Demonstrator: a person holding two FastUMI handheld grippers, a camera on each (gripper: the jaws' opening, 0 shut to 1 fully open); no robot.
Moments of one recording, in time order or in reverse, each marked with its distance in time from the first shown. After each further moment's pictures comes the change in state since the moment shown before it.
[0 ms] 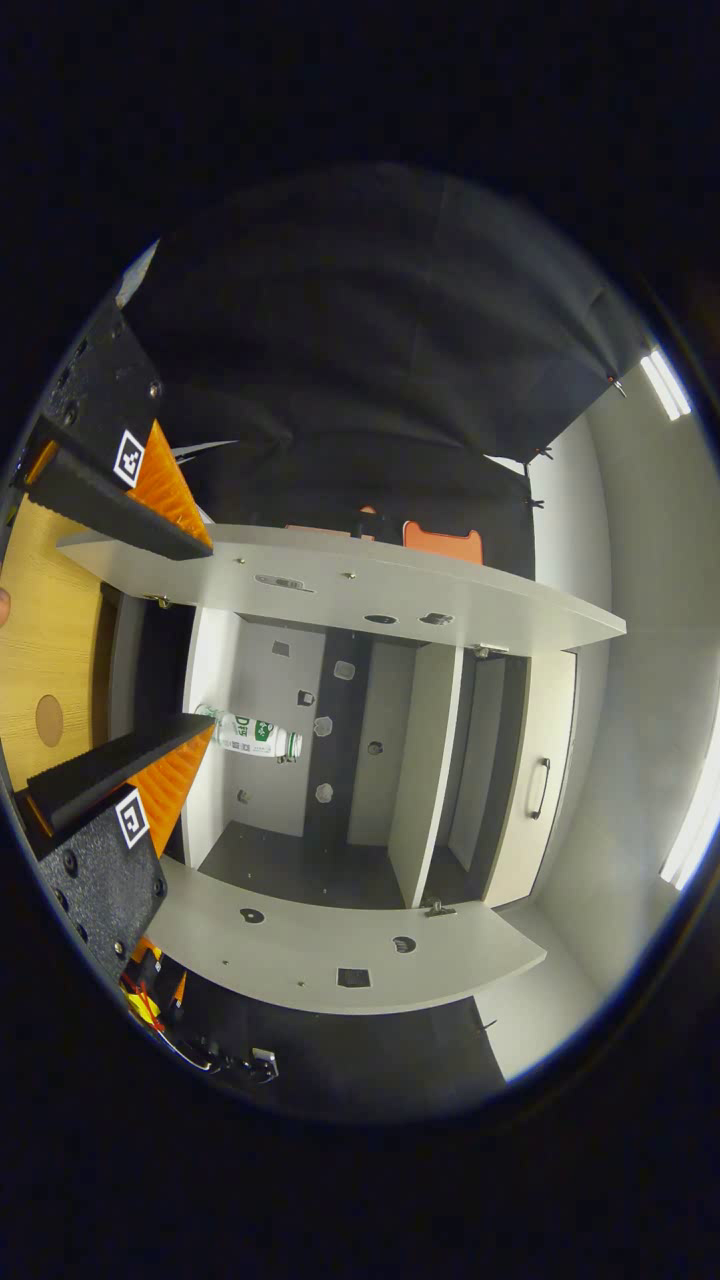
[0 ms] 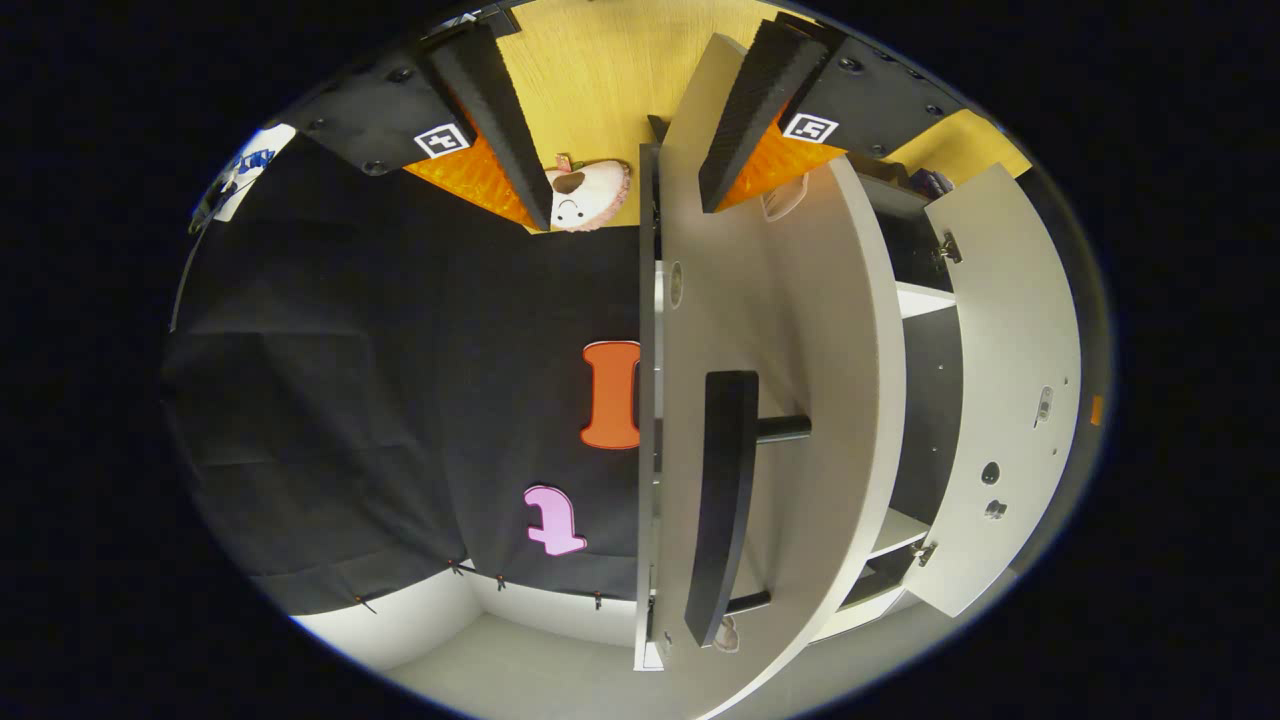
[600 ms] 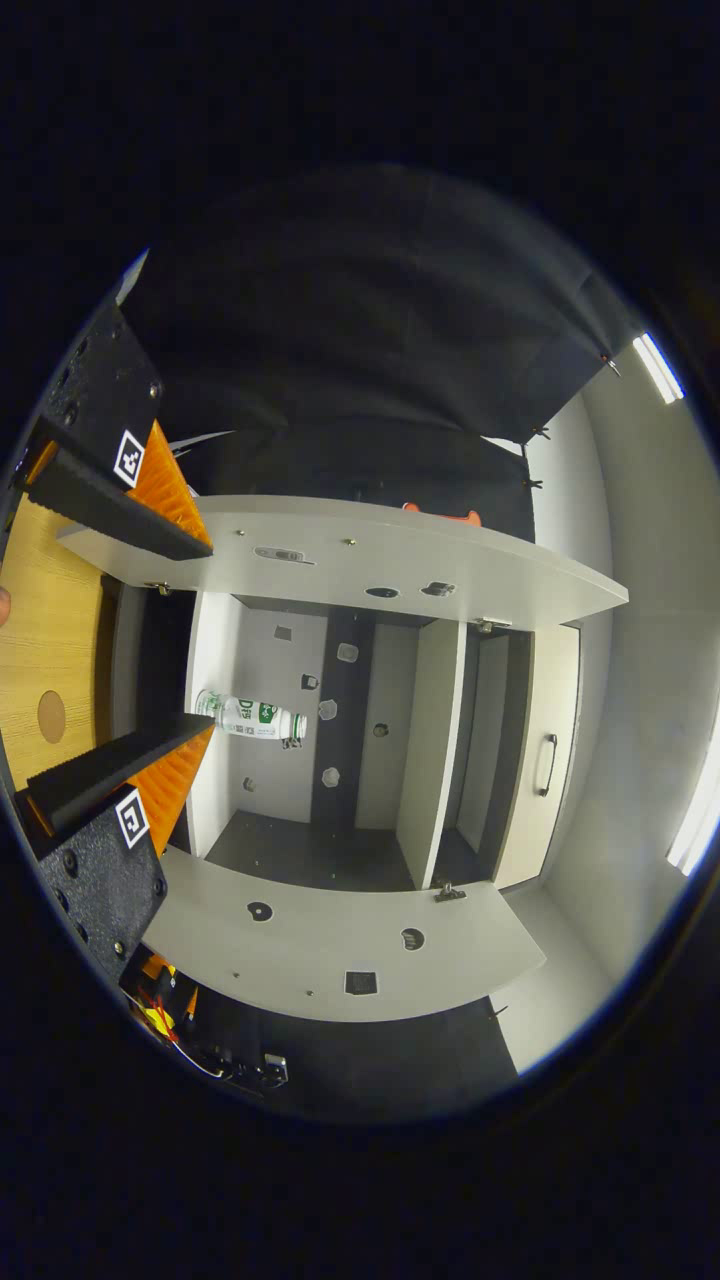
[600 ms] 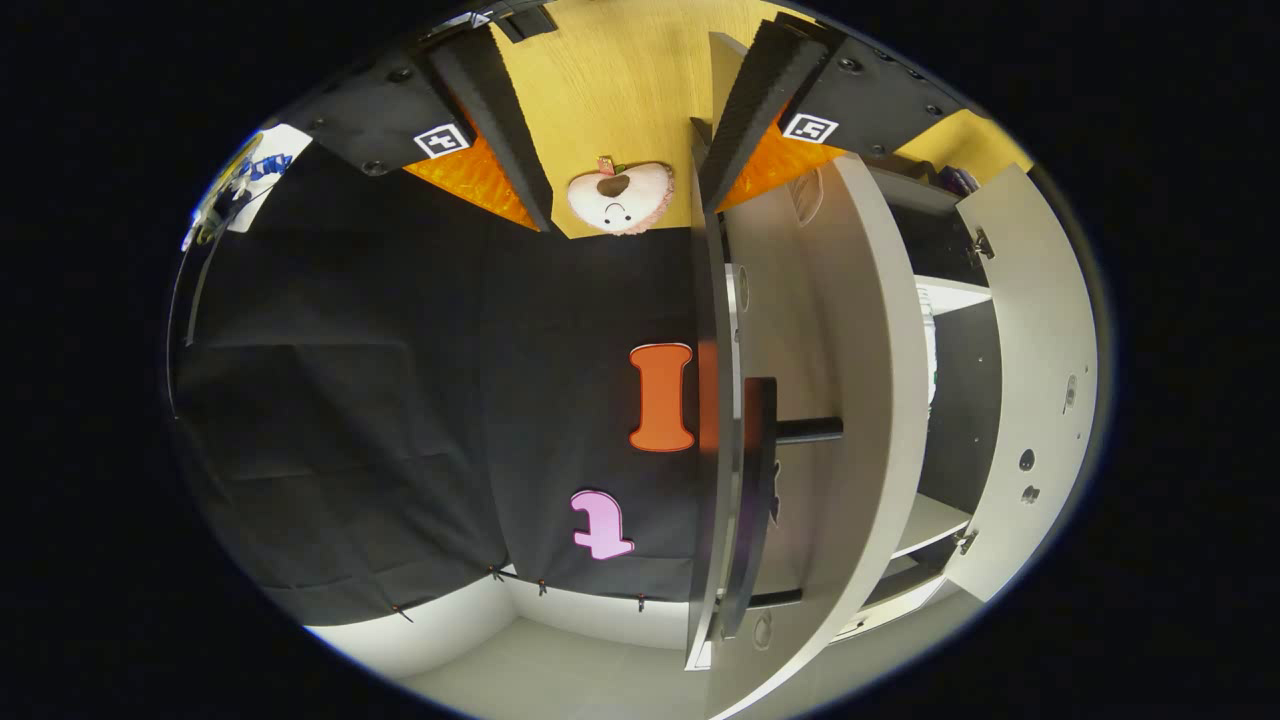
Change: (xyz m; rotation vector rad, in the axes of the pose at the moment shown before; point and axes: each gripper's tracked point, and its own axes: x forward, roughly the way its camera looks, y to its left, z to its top) left arm 0.002 -0.017 0.001 0.036 0.007 -0.047; right arm -0.006 -0.073 0.001 0.011 0.002 -0.112
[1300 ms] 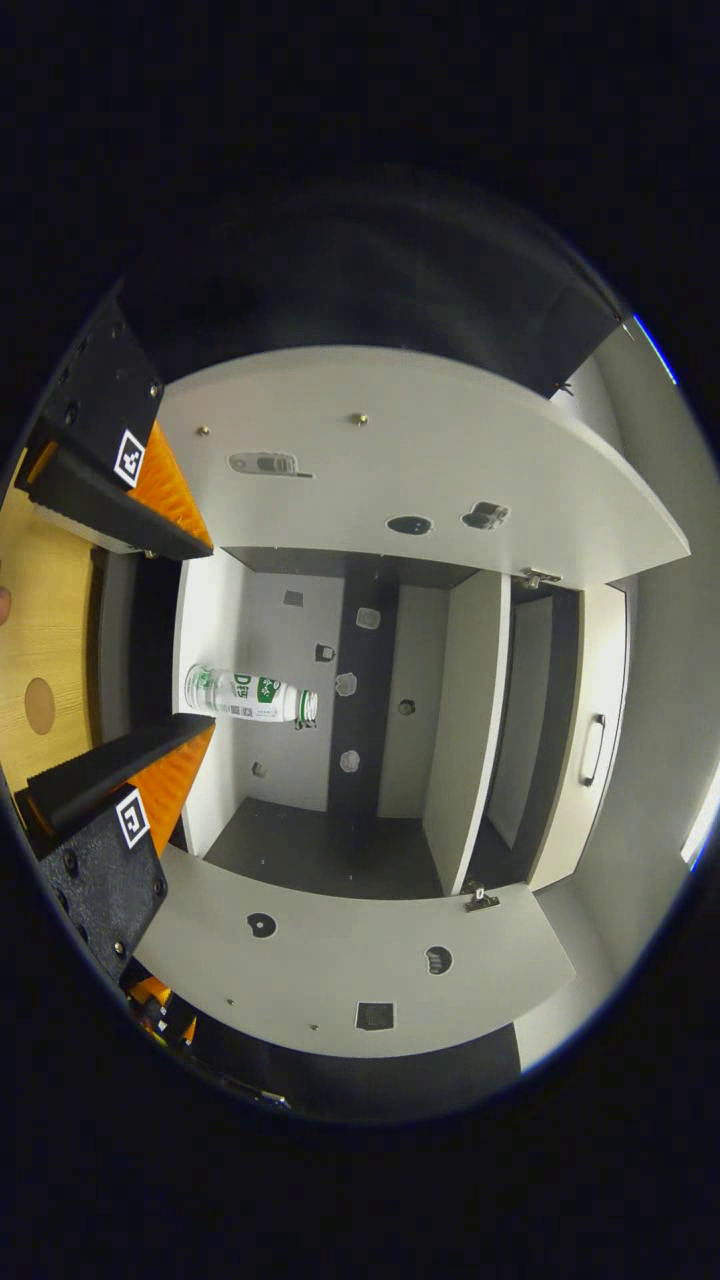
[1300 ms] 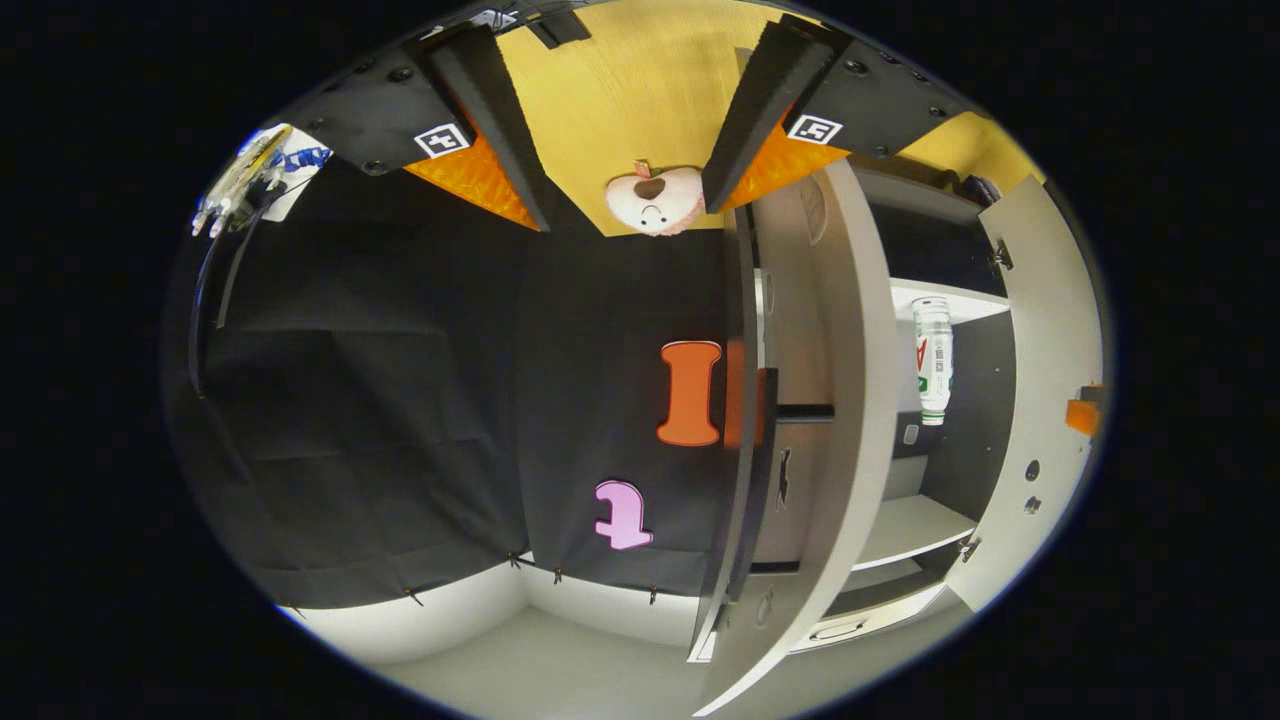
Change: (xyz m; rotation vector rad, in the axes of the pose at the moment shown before) left arm 0.081 -0.030 -0.011 0.022 0.071 -0.077; right arm -0.026 -0.024 -0.003 0.004 0.005 -0.081
